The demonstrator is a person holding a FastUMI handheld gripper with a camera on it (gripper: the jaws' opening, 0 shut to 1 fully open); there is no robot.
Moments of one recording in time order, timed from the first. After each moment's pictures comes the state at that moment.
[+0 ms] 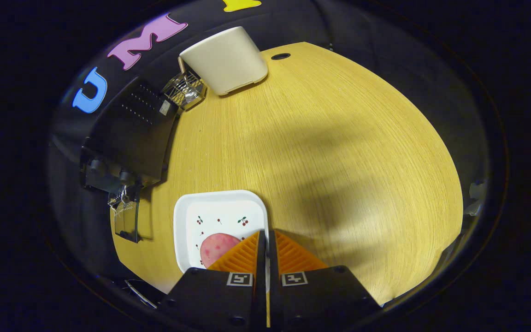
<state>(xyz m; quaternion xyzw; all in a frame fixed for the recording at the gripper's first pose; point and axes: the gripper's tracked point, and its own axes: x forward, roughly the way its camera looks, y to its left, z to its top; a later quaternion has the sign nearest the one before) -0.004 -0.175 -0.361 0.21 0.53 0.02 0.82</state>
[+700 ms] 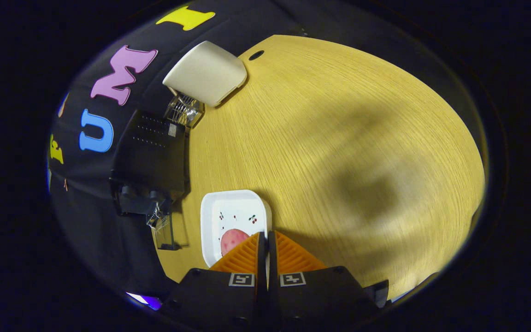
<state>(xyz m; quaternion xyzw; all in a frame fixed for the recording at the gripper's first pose) -0.027 -0.177 -0.342 0.37 0.52 0.03 0.77</state>
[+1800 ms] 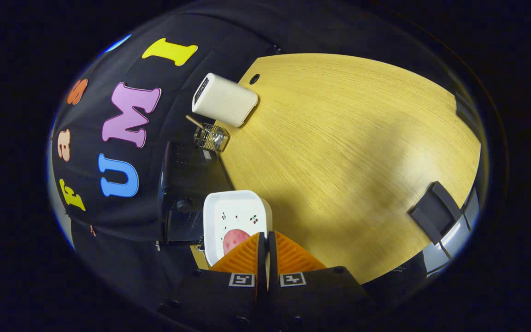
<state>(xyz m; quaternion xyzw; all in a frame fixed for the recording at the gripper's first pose) -0.063 -0.106 -0.256 0.50 0.42 -0.03 0.76</state>
